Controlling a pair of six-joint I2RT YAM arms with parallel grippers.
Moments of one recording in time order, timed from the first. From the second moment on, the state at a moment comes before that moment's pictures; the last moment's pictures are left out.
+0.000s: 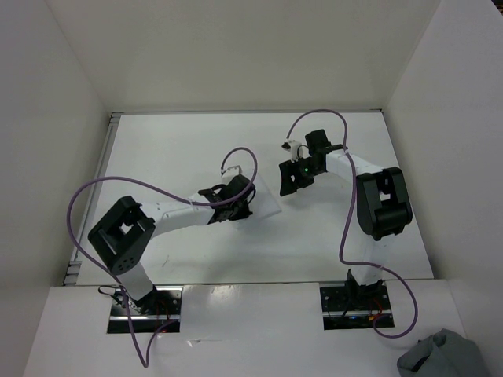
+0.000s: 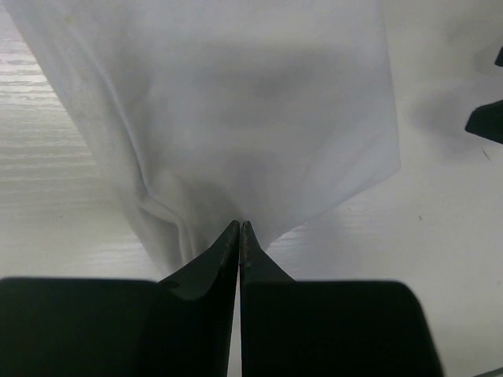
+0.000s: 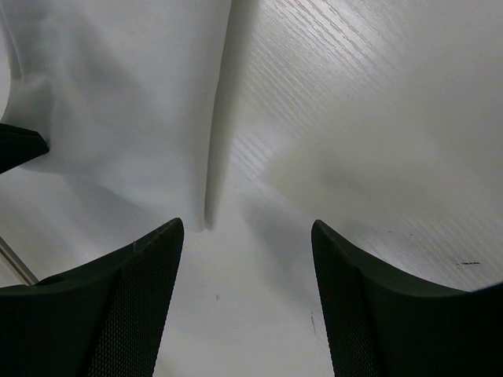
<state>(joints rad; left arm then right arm) -0.80 1.67 1.00 -0.24 -0.25 -0.91 0.24 1.86 1.26 -0.54 -0.56 -0.21</state>
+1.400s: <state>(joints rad) -0.80 1.58 0.99 -0.56 -0.47 -1.24 0.20 1.85 1.25 -0.55 -0.55 -0.22</state>
